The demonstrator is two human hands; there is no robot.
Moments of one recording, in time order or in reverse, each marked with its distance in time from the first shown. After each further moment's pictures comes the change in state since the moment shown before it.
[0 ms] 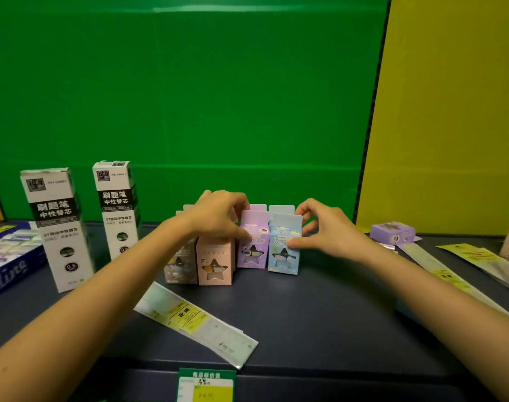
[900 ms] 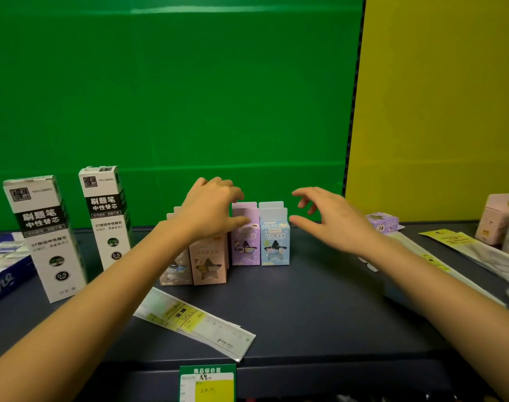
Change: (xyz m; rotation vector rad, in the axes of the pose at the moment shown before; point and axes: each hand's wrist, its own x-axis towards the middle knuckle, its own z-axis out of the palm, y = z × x) left_hand -0.006 0.016 -0.008 0.287 0.185 0.116; right_hand -0.019 -0.007 -0.017 -0.459 0.203 -0.142
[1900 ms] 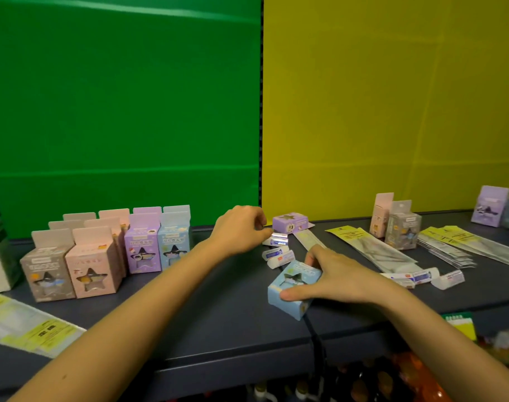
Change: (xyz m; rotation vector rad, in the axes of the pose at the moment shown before) left_hand 0.072 0.187 0.049 -0.492 -0.097 -0.040; right_hand -0.127 0.097 -0.065 0.158 -0.435 0.510
